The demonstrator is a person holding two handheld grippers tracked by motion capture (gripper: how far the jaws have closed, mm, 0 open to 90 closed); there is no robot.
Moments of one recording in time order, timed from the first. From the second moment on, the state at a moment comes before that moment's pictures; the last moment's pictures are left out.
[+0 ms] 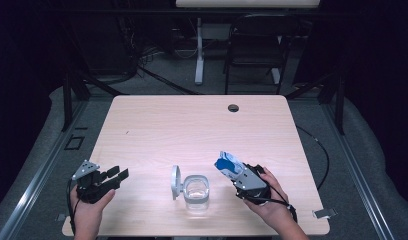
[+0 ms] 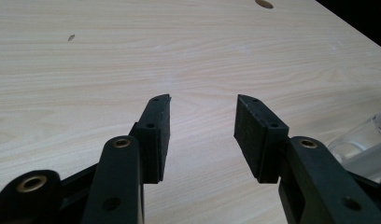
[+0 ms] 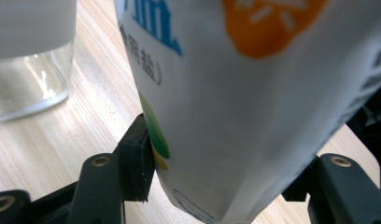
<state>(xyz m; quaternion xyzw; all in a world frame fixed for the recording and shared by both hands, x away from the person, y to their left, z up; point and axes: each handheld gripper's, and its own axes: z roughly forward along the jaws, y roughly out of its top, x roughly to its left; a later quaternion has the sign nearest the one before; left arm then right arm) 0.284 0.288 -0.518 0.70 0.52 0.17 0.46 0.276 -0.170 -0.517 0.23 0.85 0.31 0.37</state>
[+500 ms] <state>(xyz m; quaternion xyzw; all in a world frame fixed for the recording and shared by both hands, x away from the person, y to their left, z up) 0.284 0.289 -0.518 0.70 0.52 0.17 0.46 0.274 -0.159 -0.522 0.19 0.86 0.27 0.39</state>
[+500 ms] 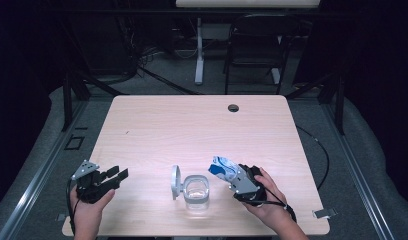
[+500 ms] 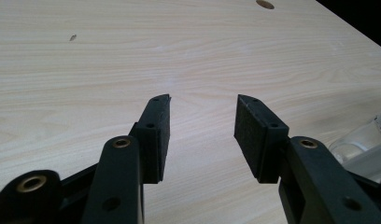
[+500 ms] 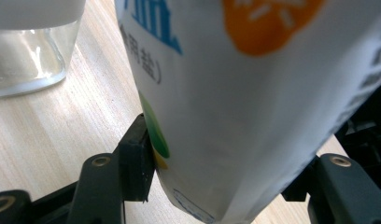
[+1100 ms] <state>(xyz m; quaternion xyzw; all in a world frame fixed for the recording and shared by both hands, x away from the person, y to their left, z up) 0.285 0.290 -0.519 0.70 0.52 0.17 0.45 0.271 -0.151 -0.526 0.16 0.86 0.24 0.42</state>
